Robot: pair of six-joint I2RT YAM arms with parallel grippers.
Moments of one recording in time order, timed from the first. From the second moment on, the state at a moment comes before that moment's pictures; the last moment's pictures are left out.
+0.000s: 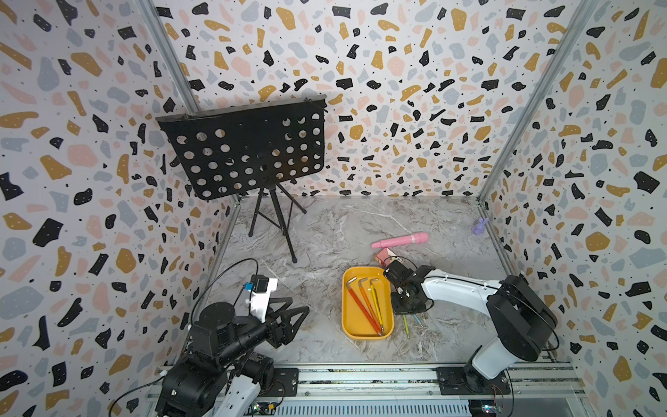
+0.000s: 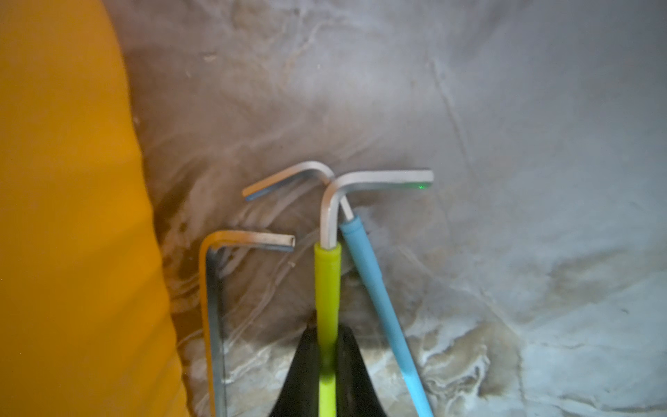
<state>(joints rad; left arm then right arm) -0.31 0.28 0.84 -0.94 0.51 -0.31 0.76 1.61 0.90 -0.76 0.04 0.65</state>
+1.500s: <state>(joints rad) -0.31 0.28 0.84 -0.94 0.51 -0.31 0.91 1.65 1.26 -0.85 -0.01 0.65</state>
